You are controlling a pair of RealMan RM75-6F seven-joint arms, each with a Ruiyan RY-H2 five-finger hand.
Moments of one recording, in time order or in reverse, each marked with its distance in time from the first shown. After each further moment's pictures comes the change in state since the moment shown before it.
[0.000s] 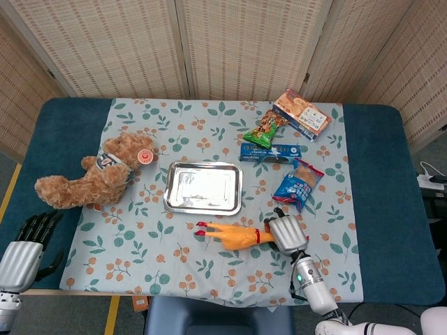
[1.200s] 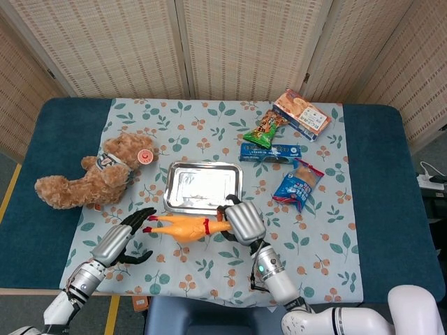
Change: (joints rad) left arm -0.329 -0.150 -0.083 -0.234 -0.190 -0.480 -0.222; right arm 0.201 -0.157 0.162 -0.085 0.084 0.002 -0.019
